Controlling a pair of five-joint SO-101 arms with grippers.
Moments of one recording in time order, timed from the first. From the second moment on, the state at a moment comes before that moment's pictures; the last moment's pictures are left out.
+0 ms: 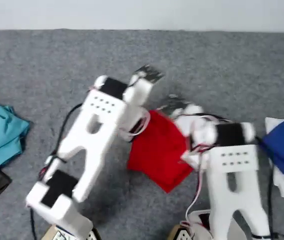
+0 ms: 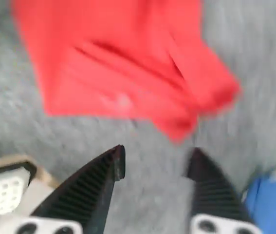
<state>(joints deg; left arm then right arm) 21.2 9.1 -6.3 99.1 -5.0 -11.2 -34.7 28.2 92.8 42.0</state>
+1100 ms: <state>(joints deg) 3.1 -6.6 18.9 99.1 -7.2 -2.2 -35.6 58.5 72.9 45.6</state>
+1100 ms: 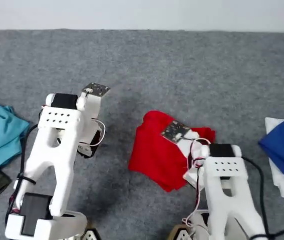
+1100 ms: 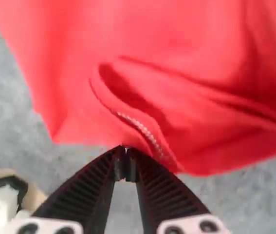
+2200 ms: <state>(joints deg) 3.1 -6.6 20.7 99.1 -7.2 1.9 -26.2 47.0 64.5 26.1</state>
